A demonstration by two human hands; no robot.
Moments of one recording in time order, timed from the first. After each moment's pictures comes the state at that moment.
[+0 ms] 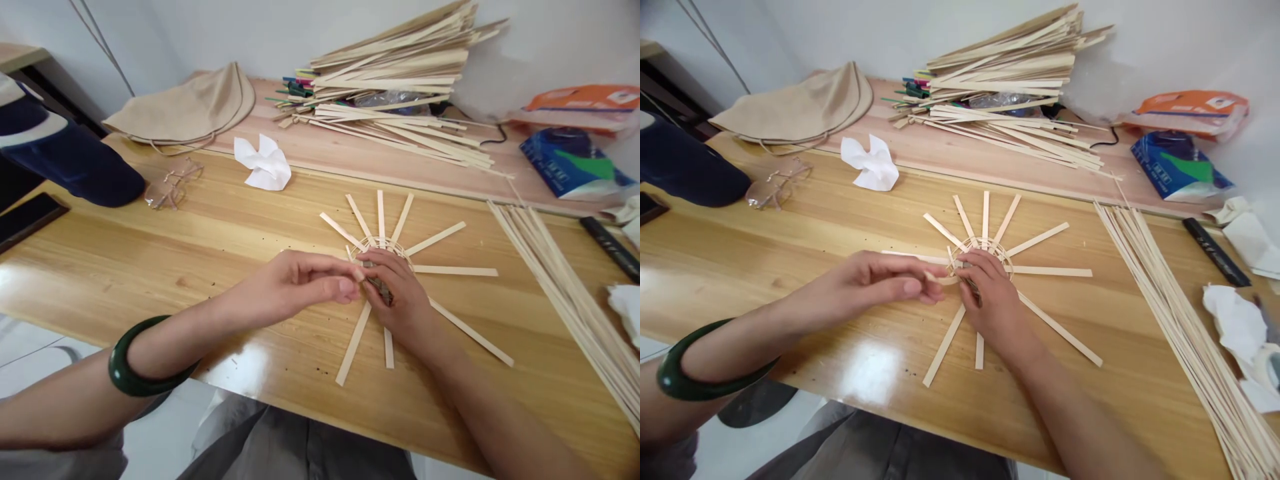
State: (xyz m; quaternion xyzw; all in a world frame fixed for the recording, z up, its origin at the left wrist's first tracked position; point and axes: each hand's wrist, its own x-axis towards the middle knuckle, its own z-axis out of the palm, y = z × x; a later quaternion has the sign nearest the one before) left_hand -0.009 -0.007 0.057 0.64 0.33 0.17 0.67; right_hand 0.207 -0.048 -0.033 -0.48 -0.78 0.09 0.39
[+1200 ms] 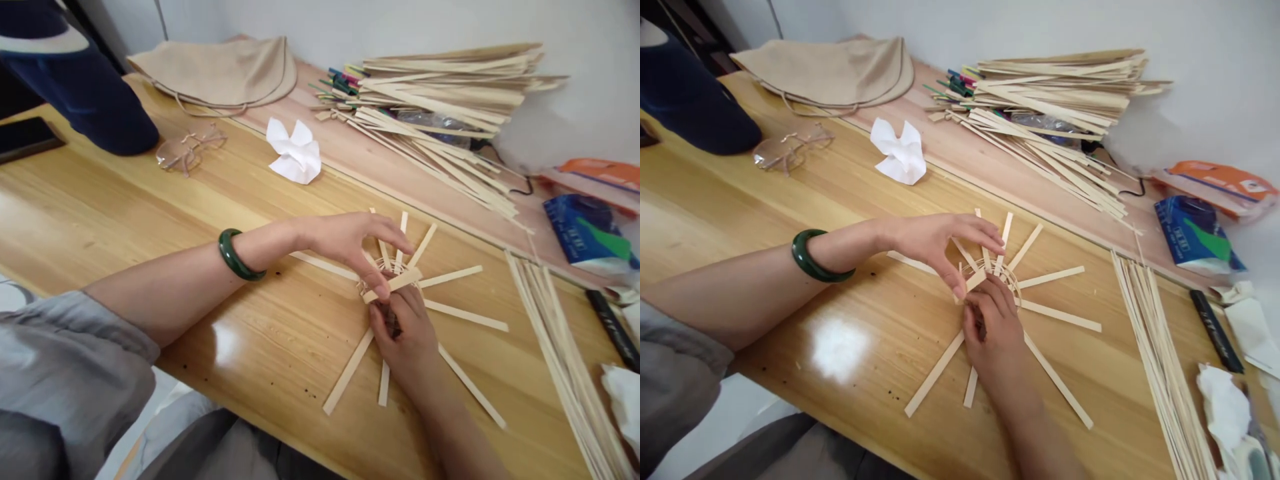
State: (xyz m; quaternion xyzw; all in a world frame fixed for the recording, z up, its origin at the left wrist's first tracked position) left_hand 0.030 0.101 0.018 0.87 0.11 0.18 0.45; right_hand 0.213 -0.050 -0.034 -0.49 -0.81 0.06 0.31
